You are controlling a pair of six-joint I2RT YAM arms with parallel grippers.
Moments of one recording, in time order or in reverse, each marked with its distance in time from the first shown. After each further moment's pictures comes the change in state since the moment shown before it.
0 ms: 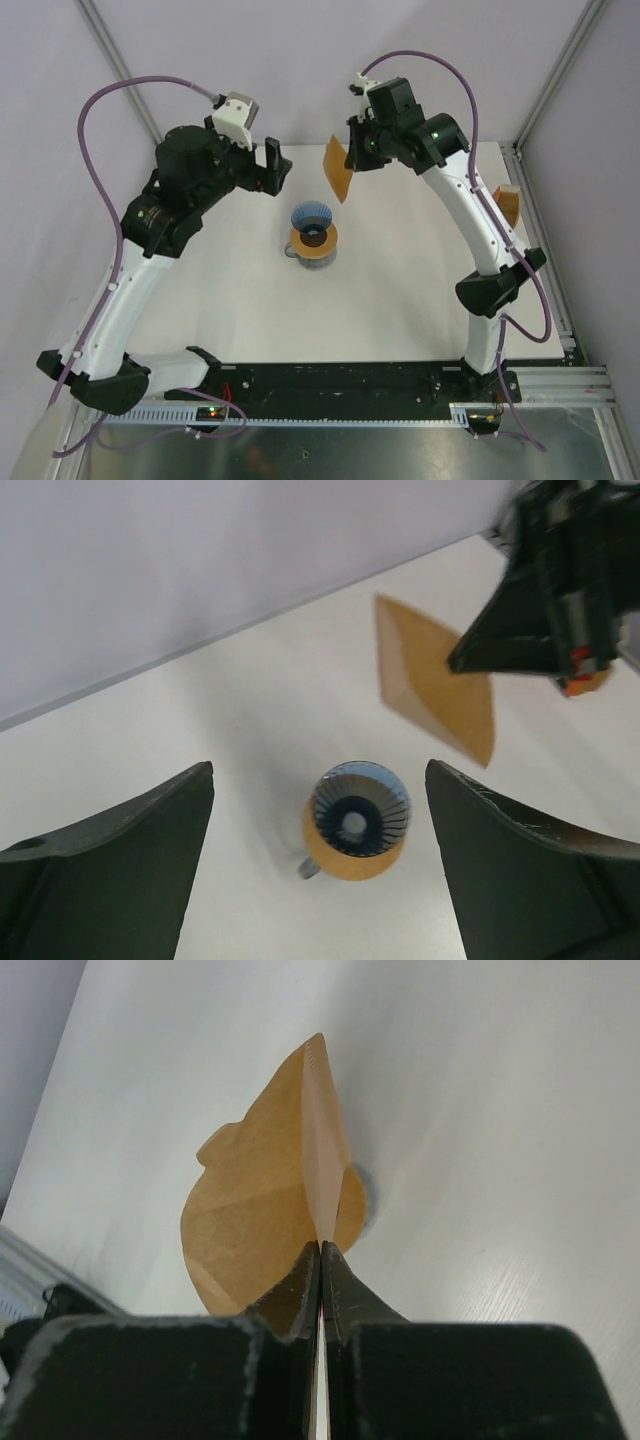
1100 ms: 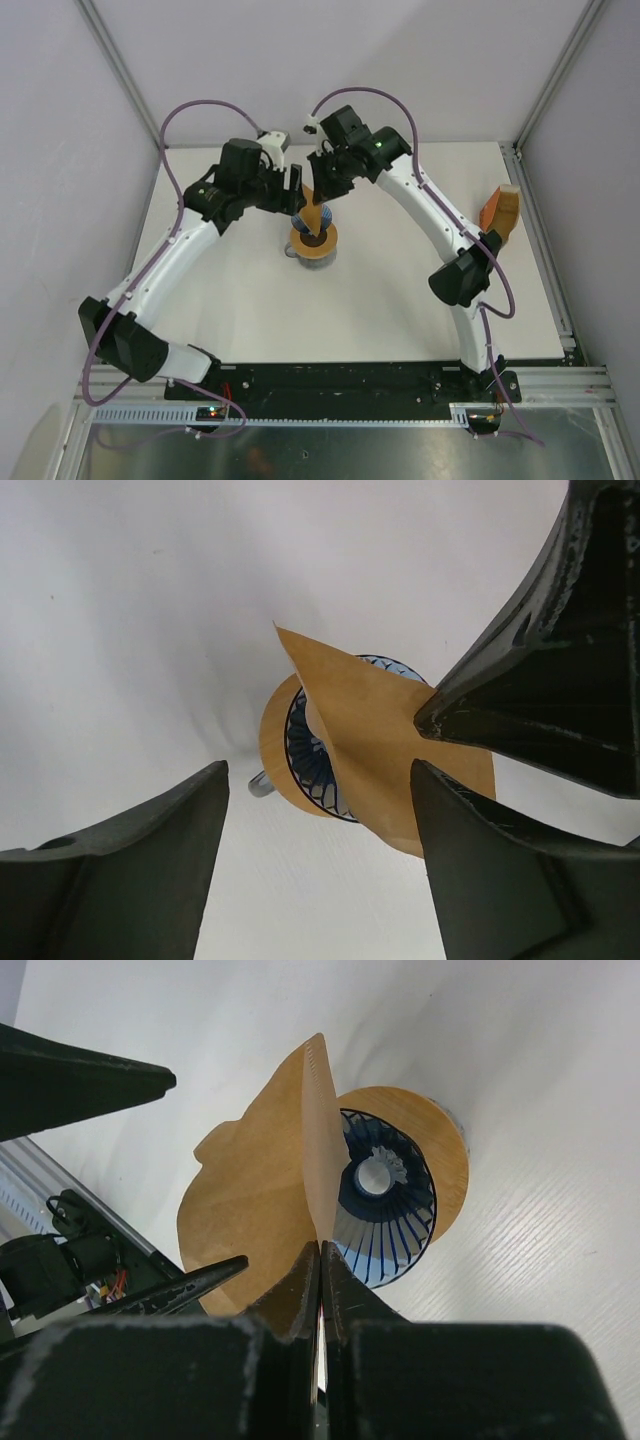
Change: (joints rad) left arm 0.067 0.186 -0.208 -0.006 0.153 -0.143; right arm 0.094 0.187 0.000 -0.044 -0.176 -0.019
